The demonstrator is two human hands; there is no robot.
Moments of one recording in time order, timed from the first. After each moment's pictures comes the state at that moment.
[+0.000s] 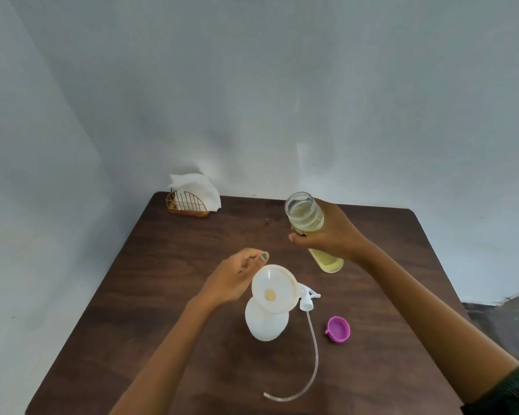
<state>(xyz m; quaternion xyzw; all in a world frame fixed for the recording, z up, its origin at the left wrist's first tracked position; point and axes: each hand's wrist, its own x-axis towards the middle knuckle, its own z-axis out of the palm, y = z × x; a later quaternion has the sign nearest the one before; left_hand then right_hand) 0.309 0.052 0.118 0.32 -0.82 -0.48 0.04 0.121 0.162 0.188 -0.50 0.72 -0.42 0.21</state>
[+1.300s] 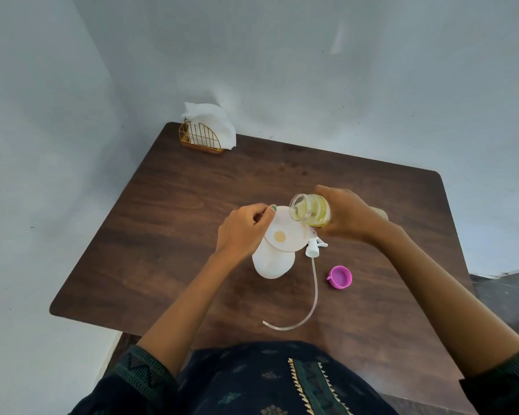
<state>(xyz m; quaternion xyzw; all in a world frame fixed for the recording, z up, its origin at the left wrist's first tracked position) 0.314 0.082 0.095 0.43 -0.81 -0.37 0.16 0.125 0.177 0.137 -0.61 0.77 -0.12 0.17</state>
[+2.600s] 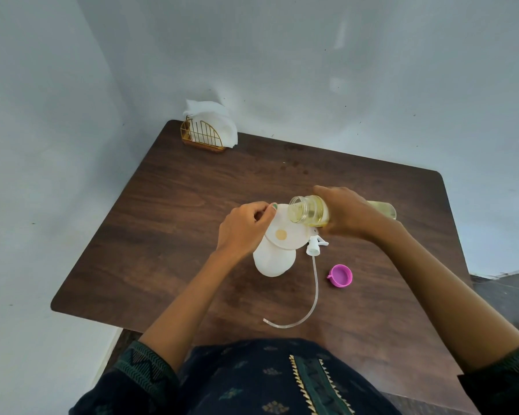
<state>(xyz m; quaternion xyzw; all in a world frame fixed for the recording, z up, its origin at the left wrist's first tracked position) 0.315 0.081 0.093 0.43 -0.80 -0.38 0.16 0.136 0.174 0.150 -0.61 0.78 -0.03 0.15</state>
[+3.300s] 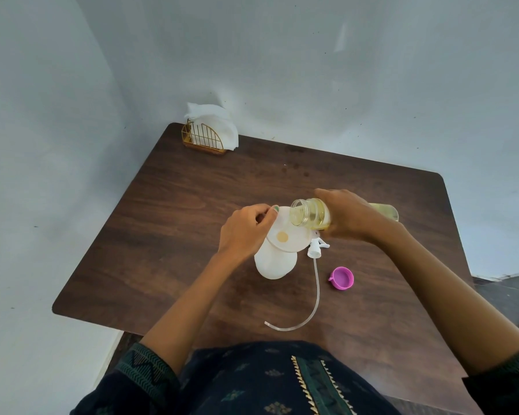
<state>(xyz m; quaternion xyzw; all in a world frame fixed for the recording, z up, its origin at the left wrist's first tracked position) 0.314 0.082 0.095 0.43 -0.81 -0.38 0.16 0.136 0.174 0.151 -0.61 0.78 -0.03 0.15</state>
